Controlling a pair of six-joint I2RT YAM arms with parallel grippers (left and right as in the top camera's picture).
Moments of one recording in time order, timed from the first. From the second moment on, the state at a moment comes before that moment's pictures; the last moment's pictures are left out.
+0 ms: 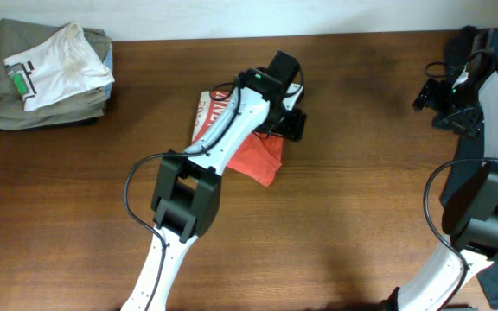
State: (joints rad) left arm -0.58 2.49 2.28 -1.09 0.24 -0.17; right arm -0.35 2.06 1.89 -1.20 -0.04 0.26
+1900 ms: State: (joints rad) left arm -0.12 2.79 2.65 -1.45 0.79 0.18; right arm -0.35 2.06 1.89 -1.20 -0.04 0.26
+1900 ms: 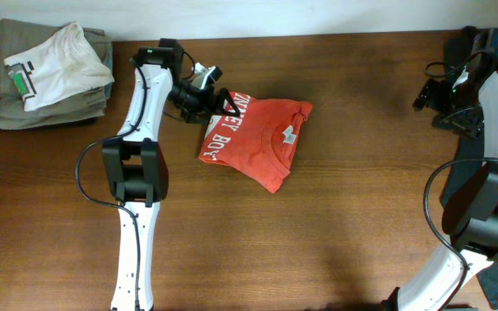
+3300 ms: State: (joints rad) left arm 0.11 2.87 3.12 -1.18 0.28 0.02; right arm -0.35 2.06 1.89 -1.20 -0.04 0.26
